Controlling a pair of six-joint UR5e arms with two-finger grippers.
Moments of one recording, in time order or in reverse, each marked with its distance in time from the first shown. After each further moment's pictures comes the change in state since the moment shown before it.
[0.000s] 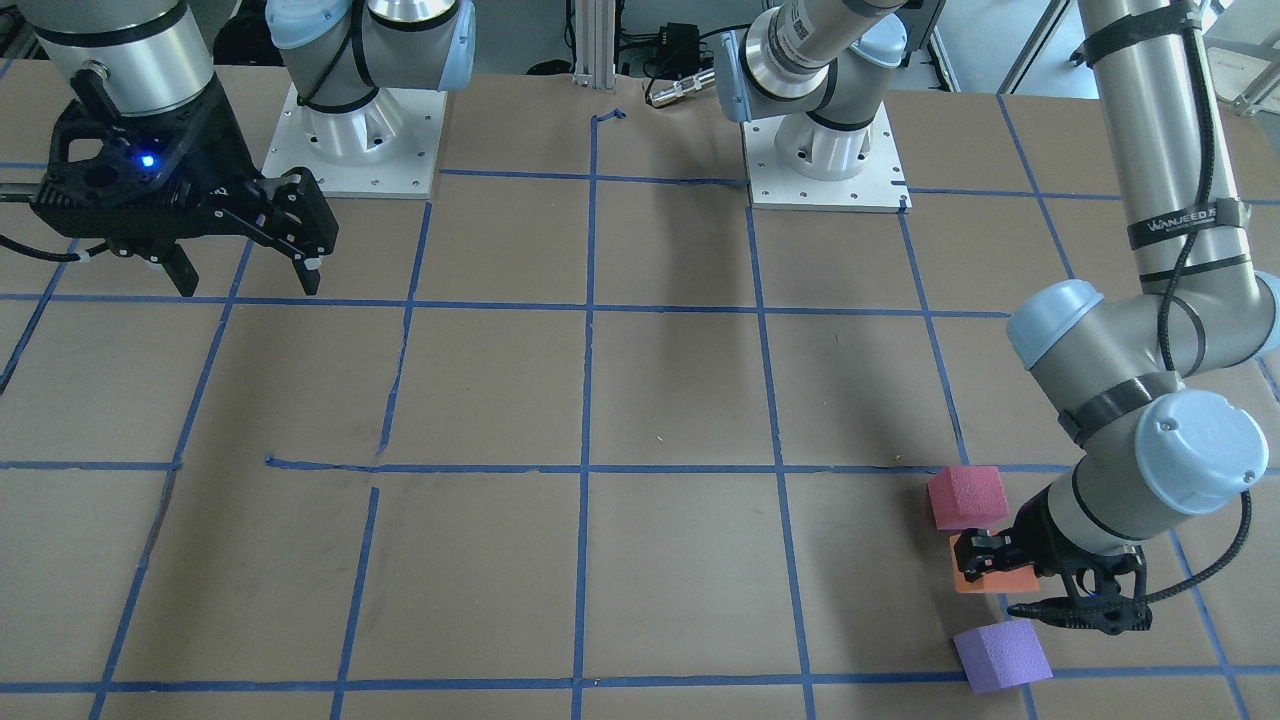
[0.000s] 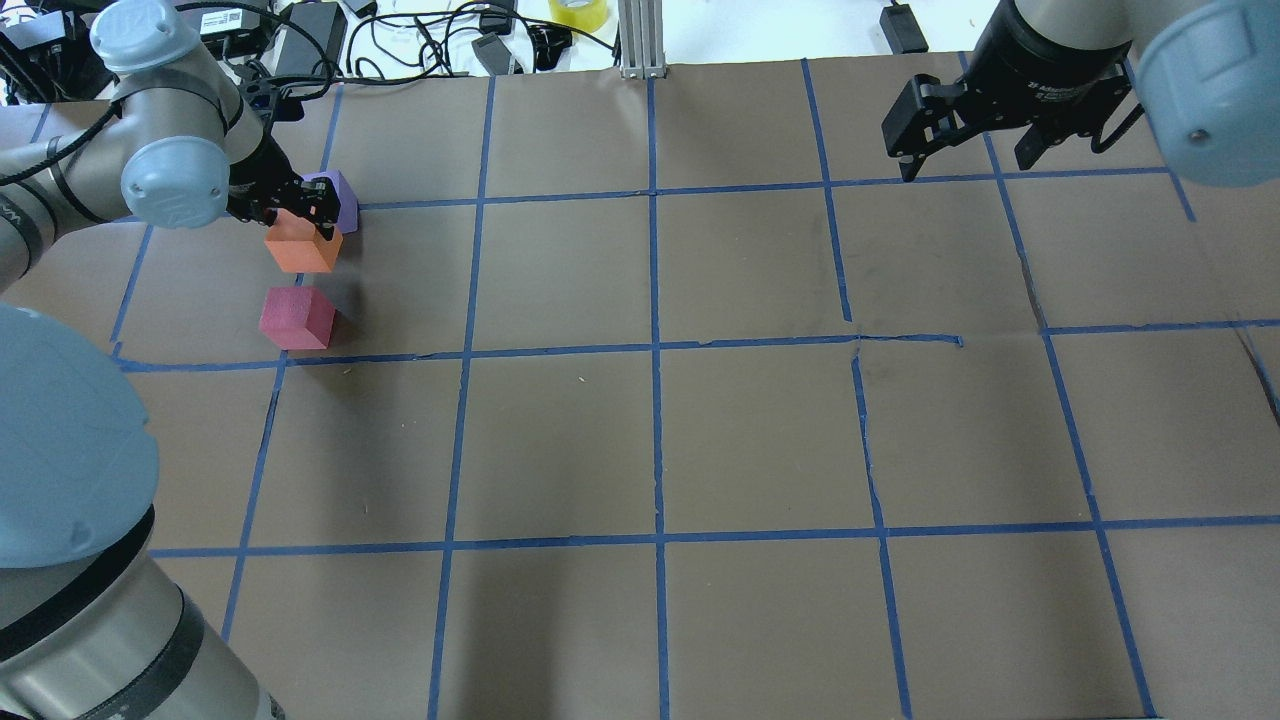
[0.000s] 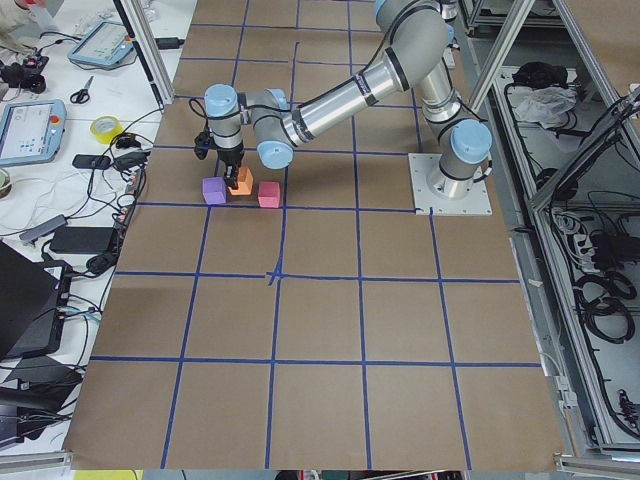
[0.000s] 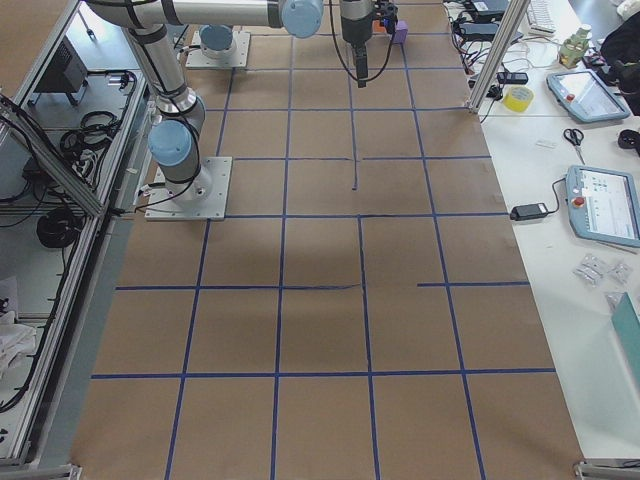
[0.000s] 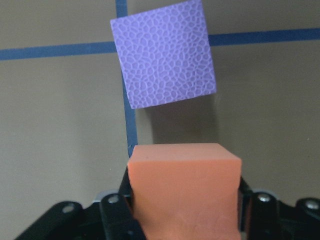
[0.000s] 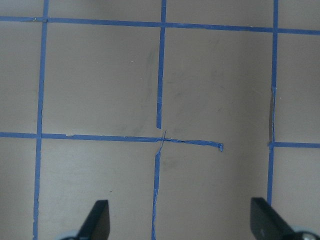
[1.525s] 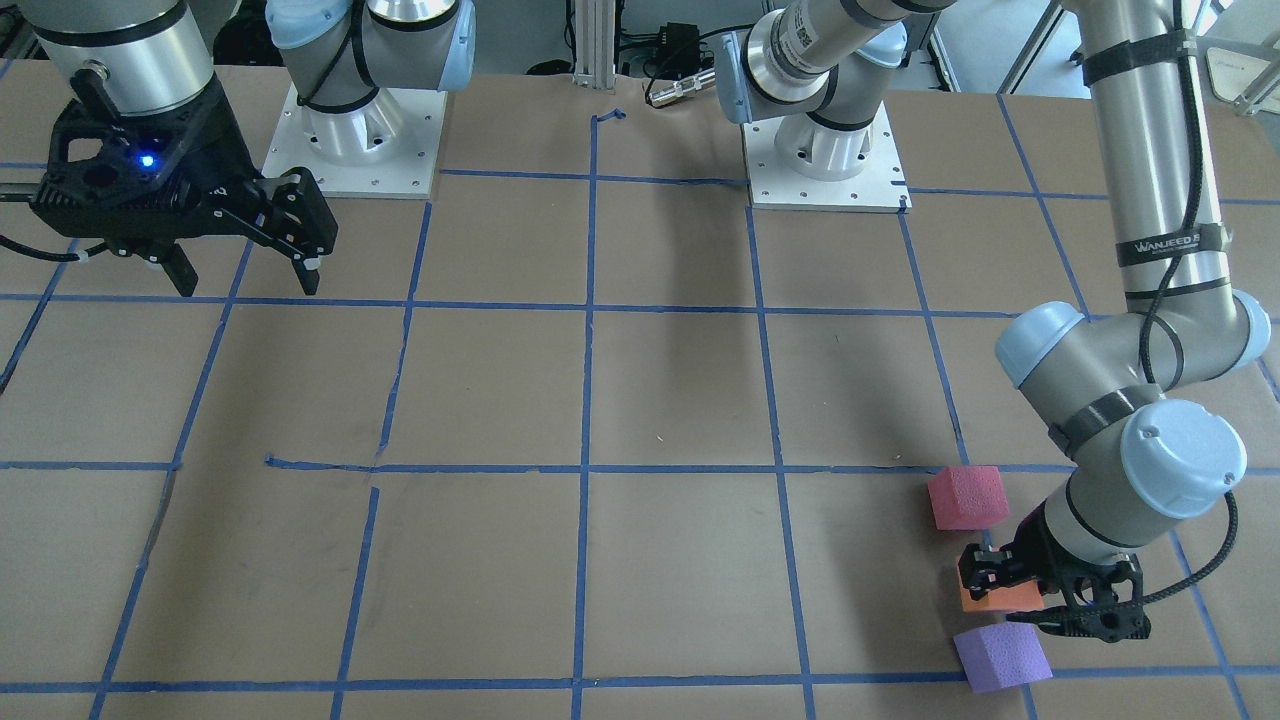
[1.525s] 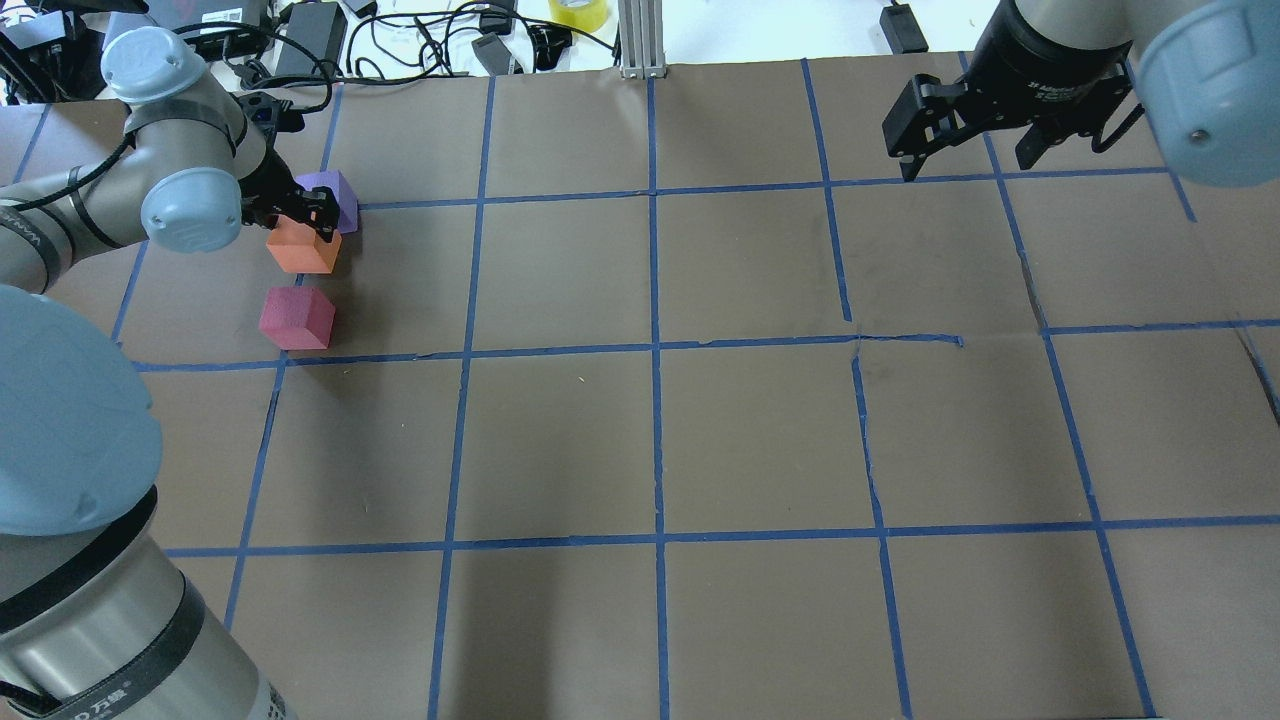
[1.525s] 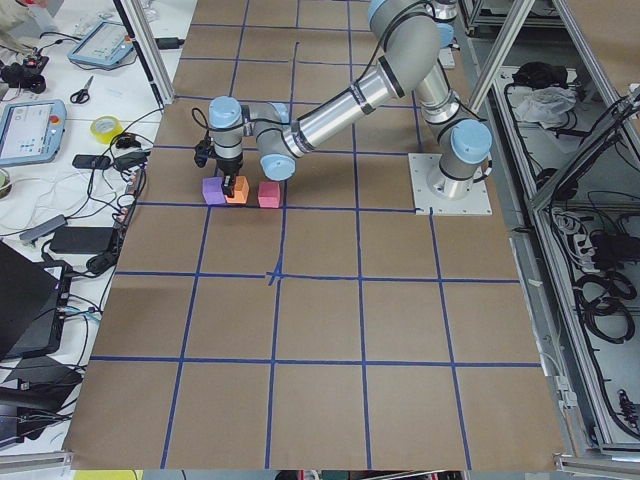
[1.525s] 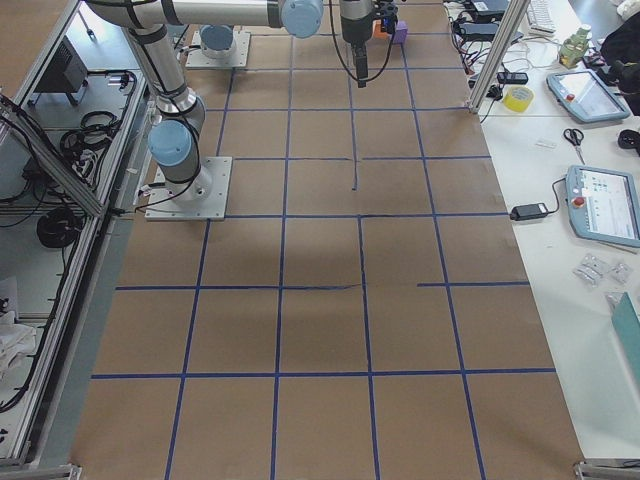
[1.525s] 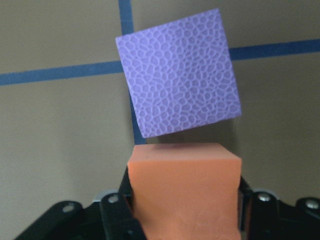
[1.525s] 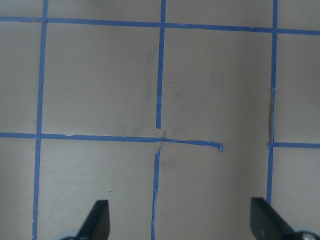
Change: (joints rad) left arm 0.018 -0.032 -0.036 0.135 -0.005 0.021; right arm 0.000 0.000 0.000 0.000 -0.001 0.000
